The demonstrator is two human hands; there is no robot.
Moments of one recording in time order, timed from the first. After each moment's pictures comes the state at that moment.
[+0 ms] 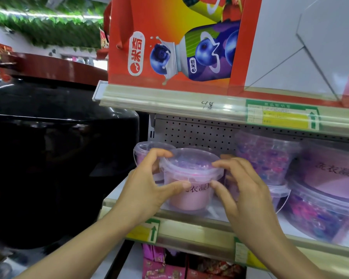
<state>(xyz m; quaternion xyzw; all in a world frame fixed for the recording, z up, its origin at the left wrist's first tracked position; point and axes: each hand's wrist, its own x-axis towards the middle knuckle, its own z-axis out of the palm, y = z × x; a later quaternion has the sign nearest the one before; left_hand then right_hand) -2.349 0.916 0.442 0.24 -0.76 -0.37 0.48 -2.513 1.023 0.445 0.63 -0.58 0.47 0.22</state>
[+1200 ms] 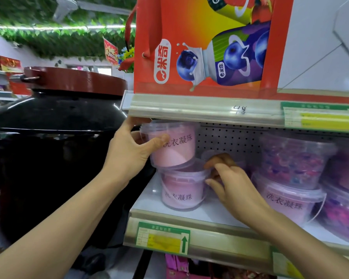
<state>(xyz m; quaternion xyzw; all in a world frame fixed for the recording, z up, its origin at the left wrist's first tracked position) -2.299 0.848 0.496 0.24 -0.69 -0.35 0.59 -2.493 0.957 0.458 0.67 -0.66 0.32 0.14</state>
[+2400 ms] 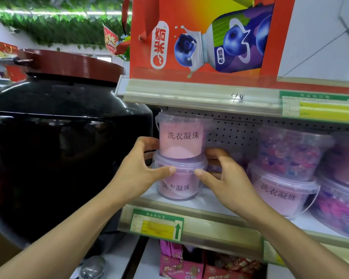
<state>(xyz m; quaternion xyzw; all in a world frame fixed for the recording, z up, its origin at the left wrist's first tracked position) -2.307 0.862 0.448 0.28 -0.75 -0.38 0.47 -2.491 0.959 0.447 0.61 -0.64 0.47 -0.03</state>
